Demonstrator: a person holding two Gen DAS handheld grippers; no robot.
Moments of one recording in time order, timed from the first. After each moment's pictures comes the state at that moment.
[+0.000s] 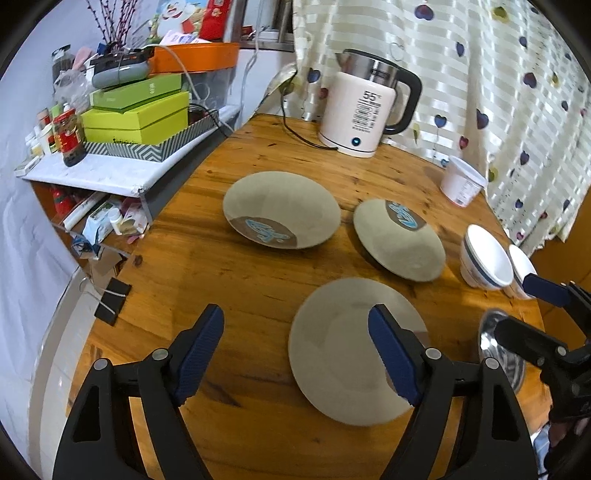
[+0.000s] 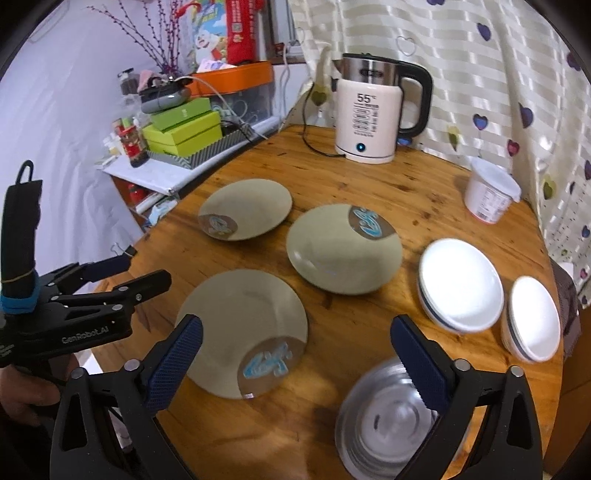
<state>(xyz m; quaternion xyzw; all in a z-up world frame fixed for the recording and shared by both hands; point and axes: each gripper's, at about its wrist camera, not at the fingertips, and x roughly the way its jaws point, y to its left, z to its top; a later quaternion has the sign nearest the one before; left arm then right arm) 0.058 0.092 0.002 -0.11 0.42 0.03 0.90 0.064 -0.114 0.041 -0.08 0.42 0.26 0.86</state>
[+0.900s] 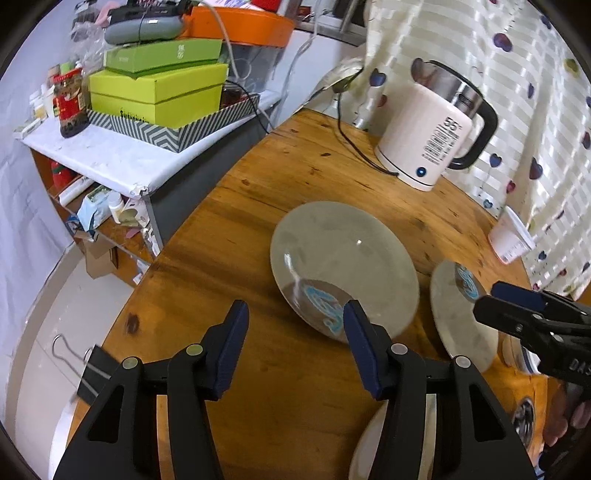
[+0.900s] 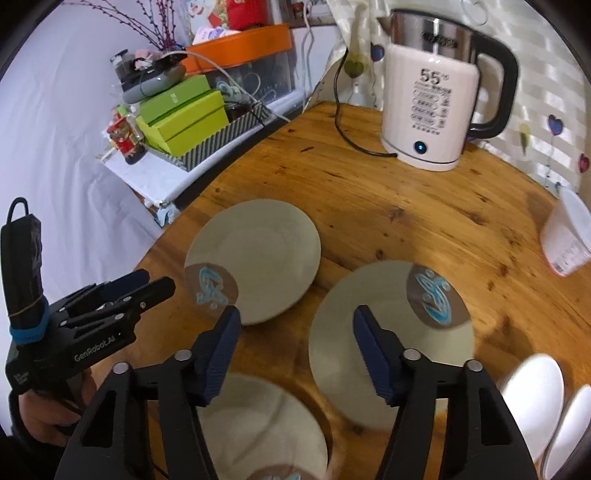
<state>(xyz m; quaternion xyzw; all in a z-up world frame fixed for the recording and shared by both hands) 0.153 0.167 -0.036 -0.18 0.43 0.06 0.88 0.205 -0.026 0.005 -0.08 0.49 0.31 0.81</state>
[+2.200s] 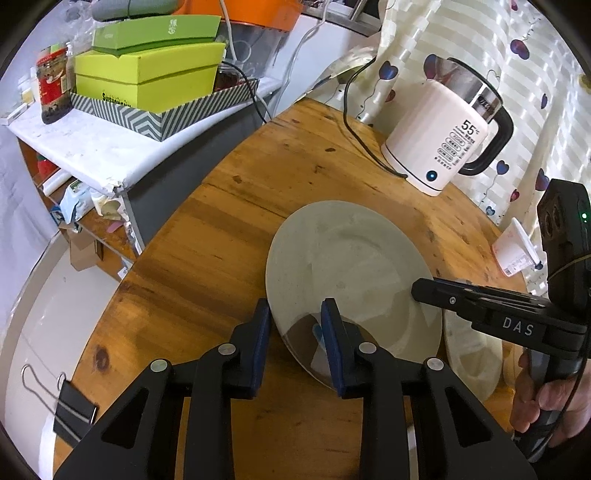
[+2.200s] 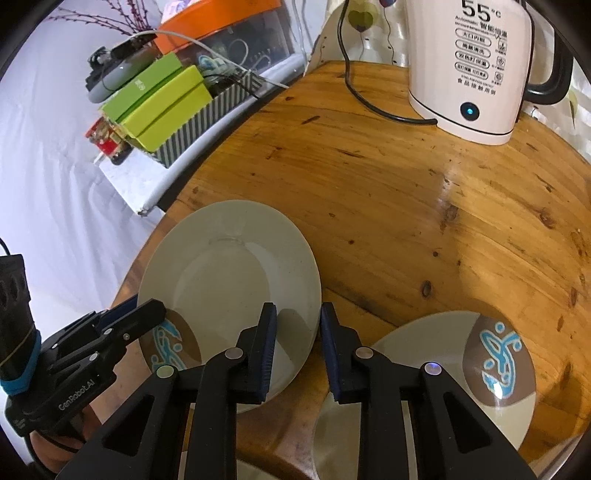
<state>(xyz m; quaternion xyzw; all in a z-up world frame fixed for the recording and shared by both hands) 0.184 0.176 -0.051 -0.21 0.44 0.04 0.87 0.268 0.009 -0.048 -0.05 0.55 0.33 0.77</state>
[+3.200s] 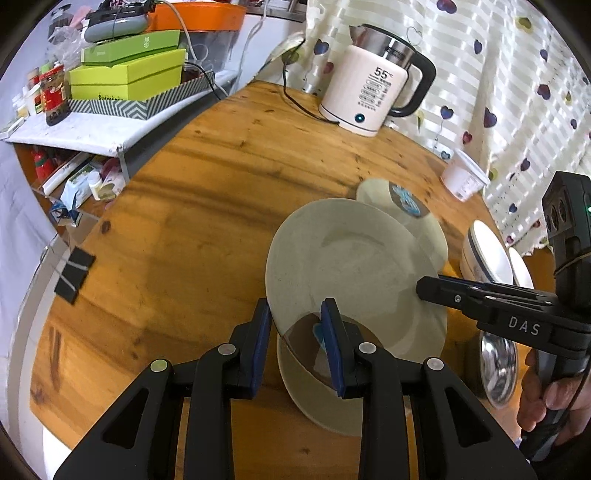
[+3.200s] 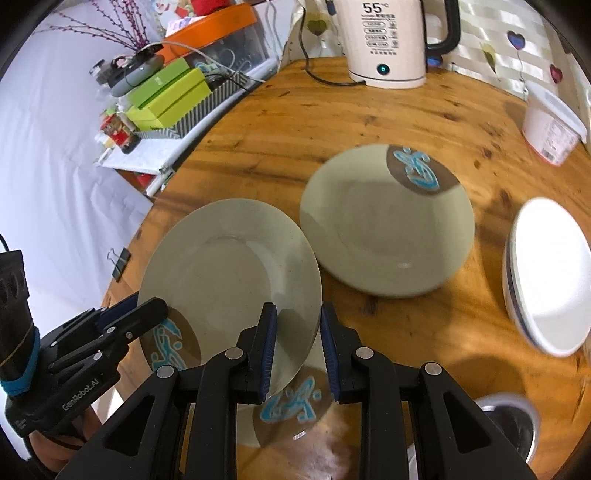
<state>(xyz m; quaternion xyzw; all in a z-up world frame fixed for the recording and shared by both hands) 0.073 0.094 -0.032 -0.16 0.45 0.00 0.88 0.135 -0.084 -0.026 -0.01 0.55 0.28 0.79</state>
